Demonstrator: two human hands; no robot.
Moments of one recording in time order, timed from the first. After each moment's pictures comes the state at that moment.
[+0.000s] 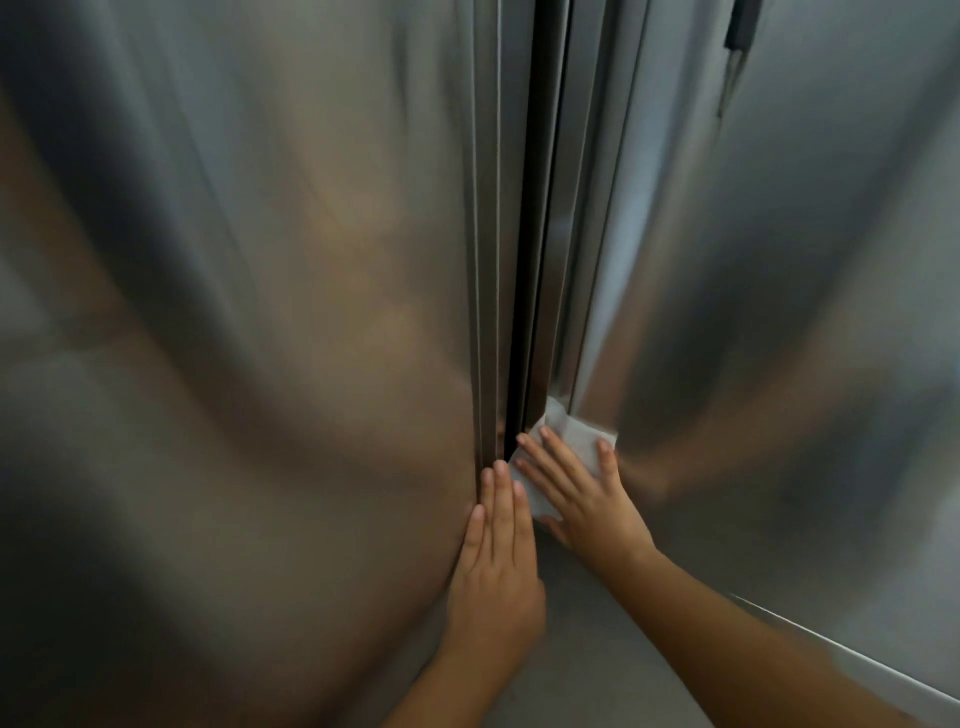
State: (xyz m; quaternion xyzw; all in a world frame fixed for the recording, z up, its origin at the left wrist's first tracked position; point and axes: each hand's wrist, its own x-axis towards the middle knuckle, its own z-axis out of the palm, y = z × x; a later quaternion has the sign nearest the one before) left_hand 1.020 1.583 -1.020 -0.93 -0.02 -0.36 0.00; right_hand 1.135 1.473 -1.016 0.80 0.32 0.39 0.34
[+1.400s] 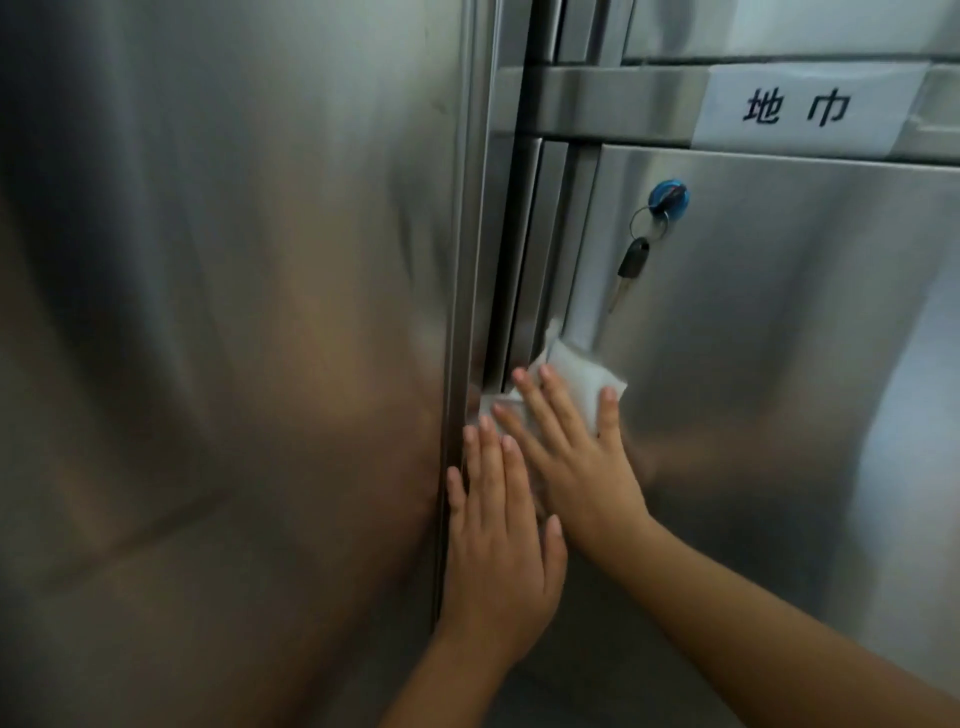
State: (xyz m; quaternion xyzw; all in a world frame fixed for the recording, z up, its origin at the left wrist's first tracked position) left_hand 1.059 1.567 -0.878 -0.84 0.02 -0.51 -0.17; right_hand 1.137 1.479 -0.828 0.82 0.32 0.43 0.21
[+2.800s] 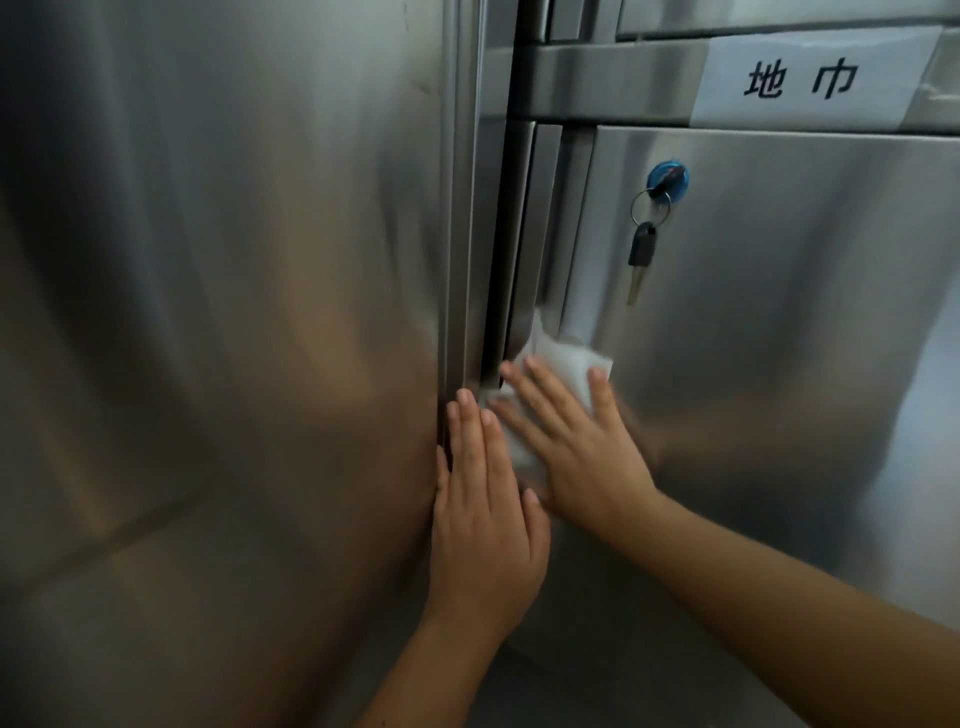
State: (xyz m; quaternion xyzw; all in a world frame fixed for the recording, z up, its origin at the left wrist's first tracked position) left_hand 1.063 1.576 -0.866 -0.83 0.01 -0.53 -0.18; right_hand 1.143 1.476 -0.818 0.79 0.34 0.46 0.24
